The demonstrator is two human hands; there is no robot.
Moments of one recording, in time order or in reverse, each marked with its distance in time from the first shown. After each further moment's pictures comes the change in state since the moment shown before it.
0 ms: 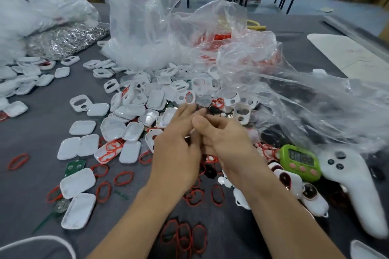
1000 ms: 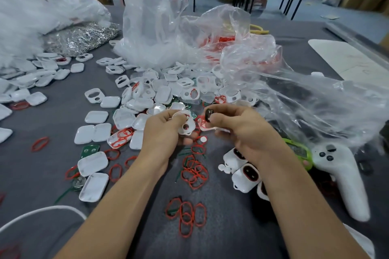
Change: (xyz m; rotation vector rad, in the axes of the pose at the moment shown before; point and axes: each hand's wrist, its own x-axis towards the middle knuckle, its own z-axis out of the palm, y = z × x) left_hand 0.012 0.000 -0.023 -0.553 0.054 -0.618; right_hand -0.007 -0.026 -0.024 -0.129 -0.027 0.027
